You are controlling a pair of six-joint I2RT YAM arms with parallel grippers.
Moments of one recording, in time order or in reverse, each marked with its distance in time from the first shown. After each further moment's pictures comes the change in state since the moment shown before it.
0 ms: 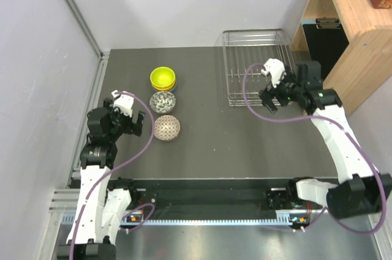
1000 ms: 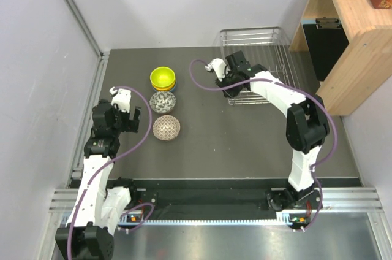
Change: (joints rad) left arm 0.002 0.123 -0.026 0.053 -0.236 -0.044; right arm 0.352 0.760 0.438 0.058 0.184 0.156
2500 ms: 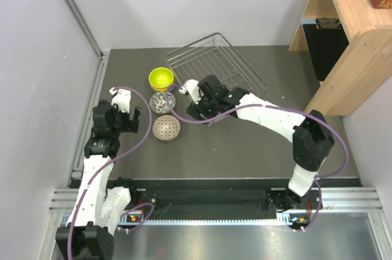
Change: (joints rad) left arm 0.002 0.000 -0.009 0.007 -0.008 0.000; right arm 0.352 -0.167 -0.167 0.088 0.126 0.253
